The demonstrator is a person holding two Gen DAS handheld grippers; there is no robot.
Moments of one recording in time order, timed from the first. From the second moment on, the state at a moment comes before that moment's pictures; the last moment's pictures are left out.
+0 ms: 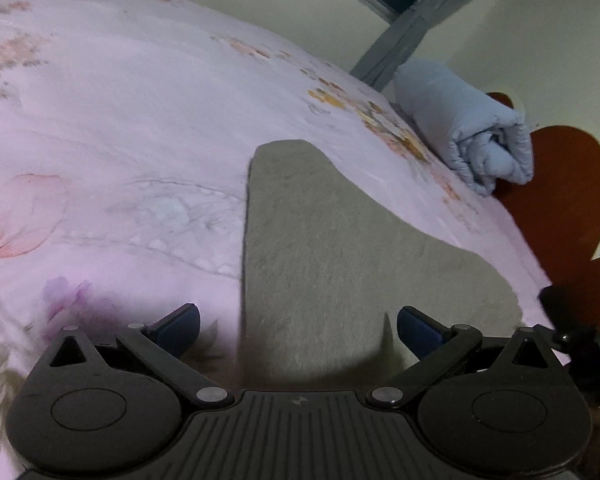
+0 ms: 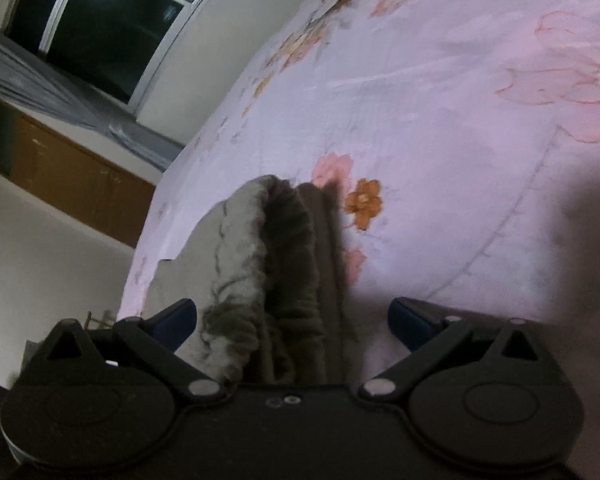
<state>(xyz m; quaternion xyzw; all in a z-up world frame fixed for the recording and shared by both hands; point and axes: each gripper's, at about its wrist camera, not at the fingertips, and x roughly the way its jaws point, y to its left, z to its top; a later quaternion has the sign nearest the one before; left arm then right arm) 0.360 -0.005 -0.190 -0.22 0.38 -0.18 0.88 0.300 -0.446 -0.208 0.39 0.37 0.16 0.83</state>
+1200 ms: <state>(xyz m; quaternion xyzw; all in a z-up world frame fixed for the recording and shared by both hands) 0.388 0.076 -0.091 -0.23 0.29 -0.21 0.90 0.396 -0.327 -0.102 0.25 0.35 0.29 0.85</state>
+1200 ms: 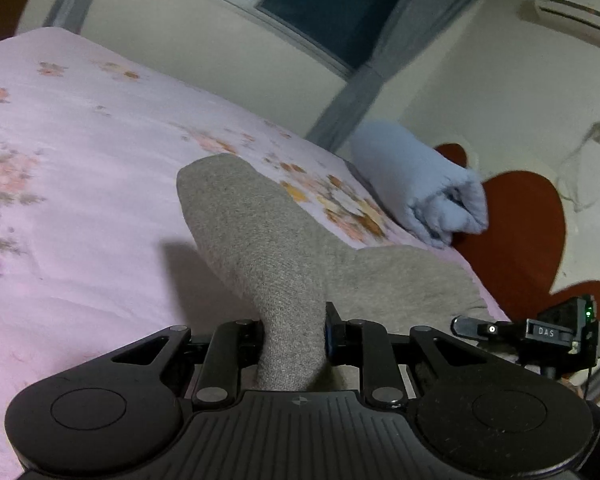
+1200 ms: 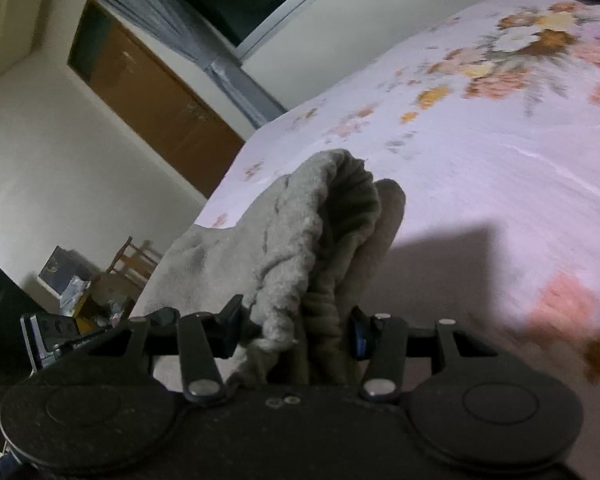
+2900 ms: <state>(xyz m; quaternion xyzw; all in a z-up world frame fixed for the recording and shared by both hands) 0.339 0.004 -0.151 -0.04 0.35 -0.12 0.93 0.376 -0.307 -0.144 0.20 0.40 0.22 0.87</state>
